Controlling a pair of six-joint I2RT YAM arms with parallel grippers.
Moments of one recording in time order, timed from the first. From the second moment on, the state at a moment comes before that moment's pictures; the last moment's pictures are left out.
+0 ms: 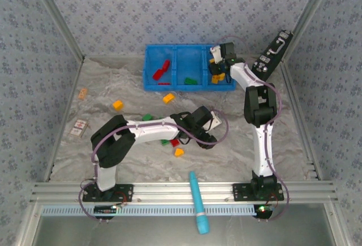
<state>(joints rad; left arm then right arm) -1.07 1.89 1.27 -0.32 0.12 -0.11 0.20 2.35 1.98 -0.43 -0.06 -0.24</state>
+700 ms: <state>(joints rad) -1.08 1.96 1.28 -0.36 0.12 -0.15 0.20 2.34 1.99 -0.46 -0.06 -0.24</state>
